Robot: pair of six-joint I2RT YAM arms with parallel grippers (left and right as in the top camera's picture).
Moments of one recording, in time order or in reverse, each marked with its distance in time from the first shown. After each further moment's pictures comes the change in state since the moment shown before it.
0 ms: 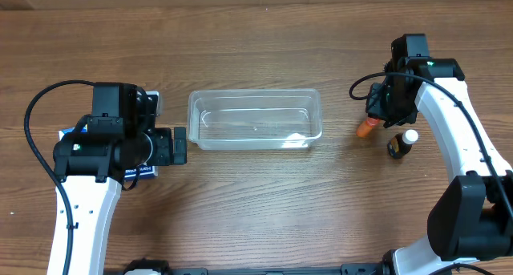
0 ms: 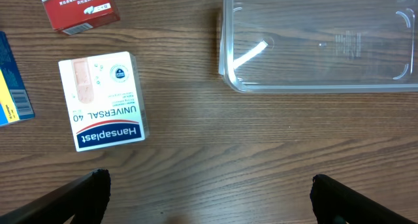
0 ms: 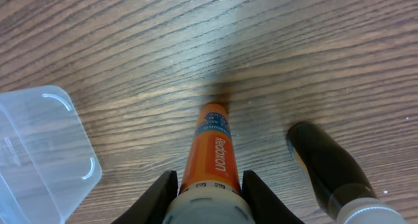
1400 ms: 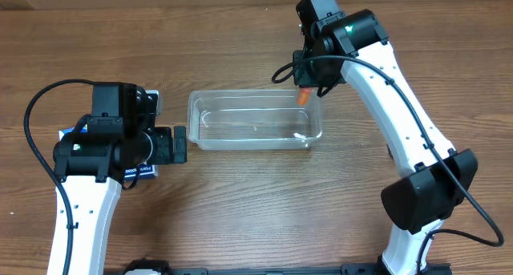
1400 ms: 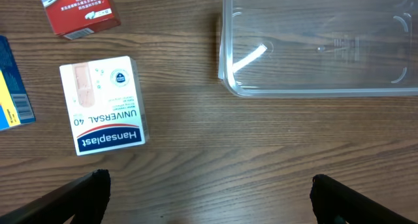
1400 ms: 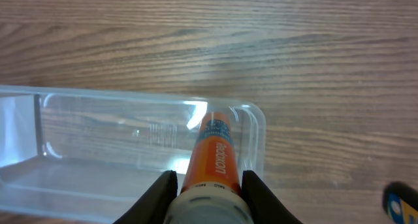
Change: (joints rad) left arm 0.000 0.000 0.000 0.012 0.000 0.000; right arm 0.404 0.245 0.612 -0.250 0.051 0.075
